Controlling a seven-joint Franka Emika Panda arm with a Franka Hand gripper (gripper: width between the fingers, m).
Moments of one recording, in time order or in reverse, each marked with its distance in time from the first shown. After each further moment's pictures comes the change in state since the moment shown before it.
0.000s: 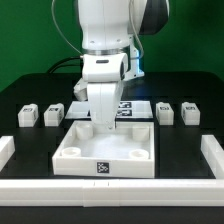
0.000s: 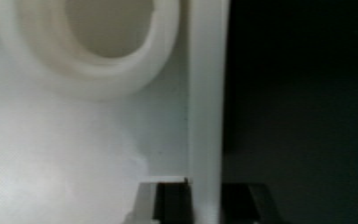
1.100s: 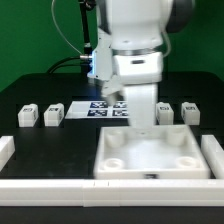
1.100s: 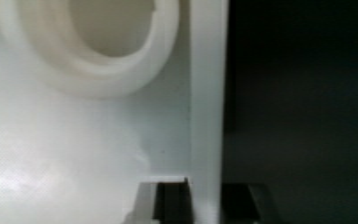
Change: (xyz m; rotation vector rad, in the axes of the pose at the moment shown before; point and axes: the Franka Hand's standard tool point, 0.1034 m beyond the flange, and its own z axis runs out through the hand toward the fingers) arm 0.087 0.047 -0.006 -0.017 0.048 -0.089
